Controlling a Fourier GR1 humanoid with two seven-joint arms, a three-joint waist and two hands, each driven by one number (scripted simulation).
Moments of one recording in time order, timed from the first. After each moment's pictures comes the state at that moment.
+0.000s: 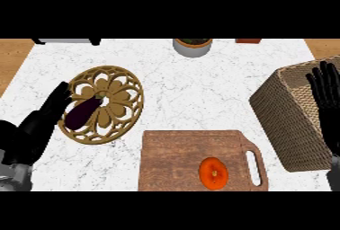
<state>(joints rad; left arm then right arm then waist) -0.07 0.54 -0.17 -1.65 0.27 0.16 0.18 -0.10 -0.45 0.00 -1.64 -0.27 -0.10 -0.20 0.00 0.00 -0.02</state>
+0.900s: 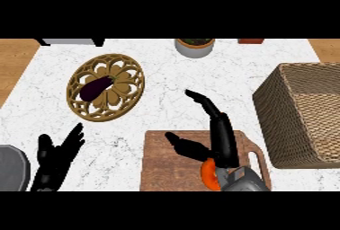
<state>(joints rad) 0.09 0.41 -0.22 -1.43 0.29 0.18 0.22 -0.25 -0.07 0.53 -1.57 0.36 -0.57 0.17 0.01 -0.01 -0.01</state>
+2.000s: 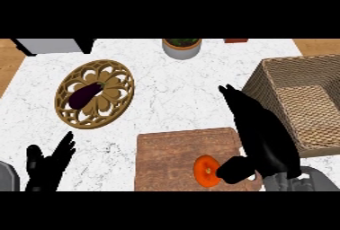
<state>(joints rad) 0.17 0.41 -0.19 -1.45 0.30 0.20 0.20 -0.44 -0.40 0.55 -1.99 0.51 0.24 1.11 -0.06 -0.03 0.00</state>
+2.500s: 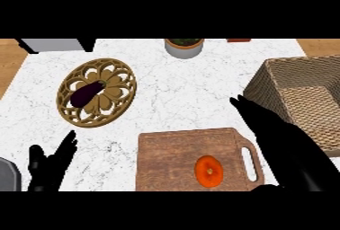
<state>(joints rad) 0.16 0.40 -0.19 -1.46 0.29 0.19 0.18 -0.42 -0.50 0.50 -2.19 0.30 0.33 1.20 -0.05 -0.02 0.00</state>
